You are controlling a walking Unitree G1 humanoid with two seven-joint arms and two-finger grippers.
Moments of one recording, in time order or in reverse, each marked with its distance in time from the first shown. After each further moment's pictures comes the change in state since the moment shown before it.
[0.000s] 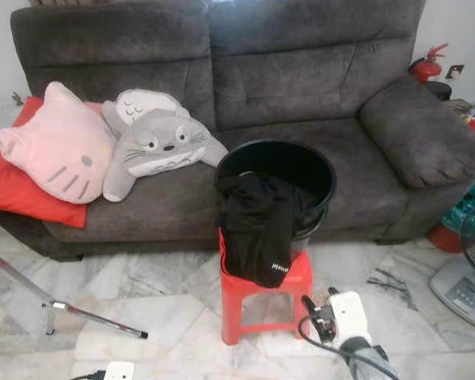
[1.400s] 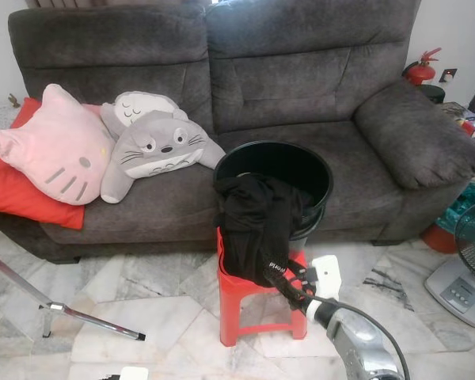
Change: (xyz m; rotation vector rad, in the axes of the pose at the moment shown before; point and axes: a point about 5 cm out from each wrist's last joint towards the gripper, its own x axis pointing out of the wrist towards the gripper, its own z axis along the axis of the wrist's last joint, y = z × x) left arm -0.002 -0.021 -0.005 0.006 0.007 -0.008; right arm 0.053 0.026 0.038 0.299 0.038 0.315
